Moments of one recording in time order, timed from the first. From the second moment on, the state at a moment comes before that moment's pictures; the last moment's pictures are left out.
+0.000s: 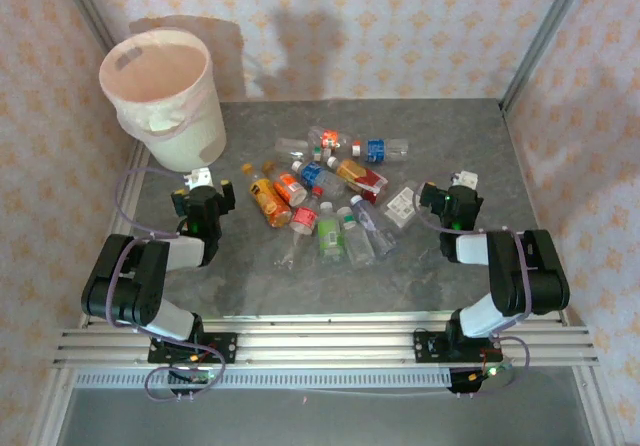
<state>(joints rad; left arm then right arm) -0.08 1.50 0.42 0.67 -0.45 -0.10 0.02 1.53 0.41 0.66 0.22 0.19</state>
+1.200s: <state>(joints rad) -0.10 1.21 0.48 0.36 -0.47 -0.14 0.02 1.28 0.59 0.27 0.29 0.29</state>
